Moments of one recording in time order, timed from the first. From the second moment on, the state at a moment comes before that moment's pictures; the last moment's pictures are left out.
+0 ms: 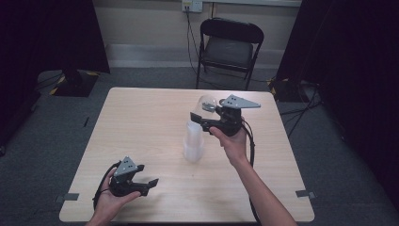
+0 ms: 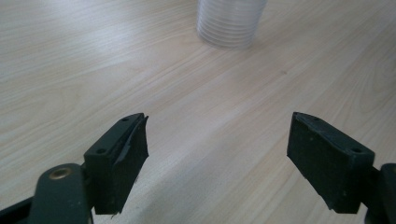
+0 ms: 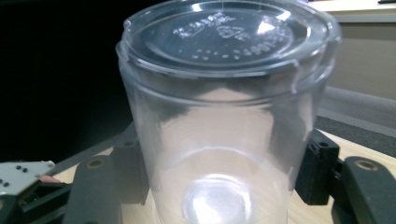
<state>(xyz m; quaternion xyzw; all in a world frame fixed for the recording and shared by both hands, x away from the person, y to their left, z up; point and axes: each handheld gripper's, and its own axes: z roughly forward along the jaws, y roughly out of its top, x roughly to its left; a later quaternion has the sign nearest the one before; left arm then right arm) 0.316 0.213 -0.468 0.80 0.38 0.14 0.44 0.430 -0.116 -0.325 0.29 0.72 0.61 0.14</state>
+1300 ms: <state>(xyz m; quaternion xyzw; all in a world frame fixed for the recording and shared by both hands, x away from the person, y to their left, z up) 0.320 0.190 -0.454 0.79 0.36 0.12 0.49 0.387 -0.166 -0.377 0.35 0.71 0.60 0.07</state>
